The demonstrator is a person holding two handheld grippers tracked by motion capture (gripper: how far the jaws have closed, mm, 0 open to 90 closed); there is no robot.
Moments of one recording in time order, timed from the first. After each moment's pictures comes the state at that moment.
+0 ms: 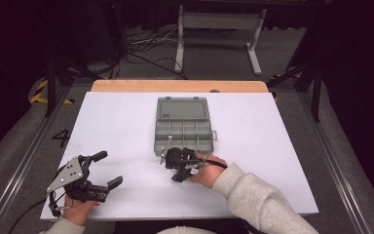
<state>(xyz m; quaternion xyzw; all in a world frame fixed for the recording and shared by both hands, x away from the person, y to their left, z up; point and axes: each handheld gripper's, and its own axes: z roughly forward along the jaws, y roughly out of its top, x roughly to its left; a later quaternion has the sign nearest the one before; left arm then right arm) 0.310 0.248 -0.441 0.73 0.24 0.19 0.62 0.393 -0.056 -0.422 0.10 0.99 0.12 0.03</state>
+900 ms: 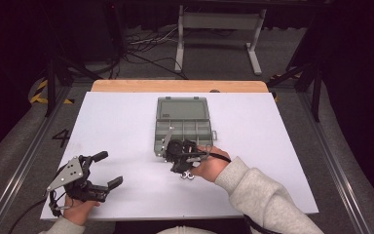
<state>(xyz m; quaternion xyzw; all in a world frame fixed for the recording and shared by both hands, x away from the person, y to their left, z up) 0.311 0.248 -0.441 0.73 0.24 0.18 0.62 0.394 -0.057 -0.379 0.08 0.98 0.15 0.05</state>
